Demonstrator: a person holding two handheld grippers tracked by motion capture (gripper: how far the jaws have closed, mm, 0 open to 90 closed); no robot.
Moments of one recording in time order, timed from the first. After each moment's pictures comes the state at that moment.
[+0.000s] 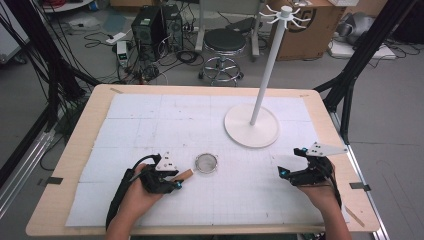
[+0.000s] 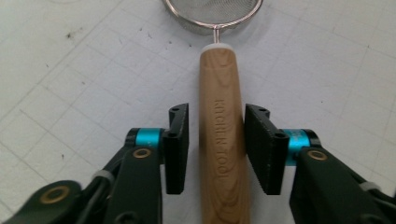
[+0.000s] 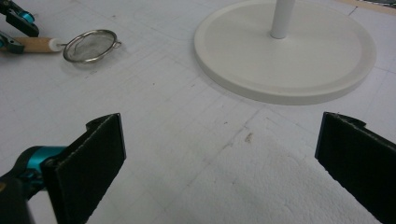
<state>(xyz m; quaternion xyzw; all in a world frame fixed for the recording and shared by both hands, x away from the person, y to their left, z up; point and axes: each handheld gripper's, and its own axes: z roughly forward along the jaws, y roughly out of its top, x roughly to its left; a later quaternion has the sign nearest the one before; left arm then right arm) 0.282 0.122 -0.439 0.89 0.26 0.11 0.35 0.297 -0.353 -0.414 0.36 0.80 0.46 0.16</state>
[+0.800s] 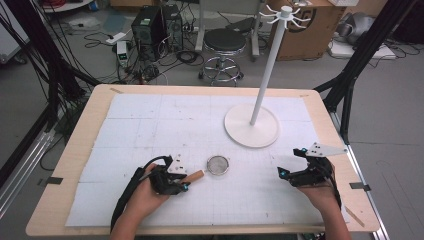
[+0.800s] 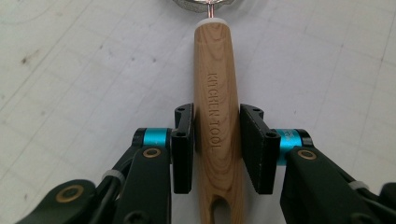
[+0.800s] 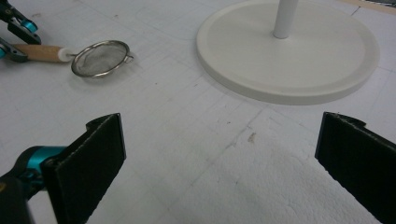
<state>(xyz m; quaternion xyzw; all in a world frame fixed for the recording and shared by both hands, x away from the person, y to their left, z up) 0.282 0.090 -0.435 0.92 0.21 0.10 0.32 0.295 -0.352 -0.414 0.36 0.80 0.46 0.16</state>
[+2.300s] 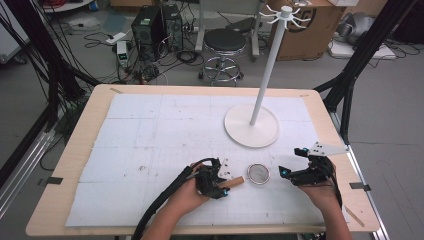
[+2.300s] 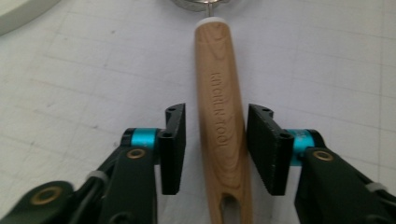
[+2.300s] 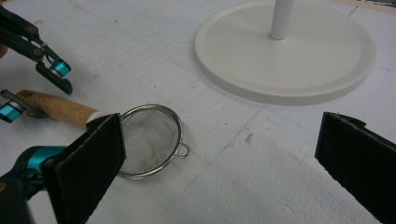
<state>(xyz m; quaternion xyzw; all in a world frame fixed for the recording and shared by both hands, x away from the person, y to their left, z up) 0.284 -0.016 -0.432 0.93 0.13 0.09 0.33 0.297 -0.356 -0.414 0.36 0.79 0.46 0.15</state>
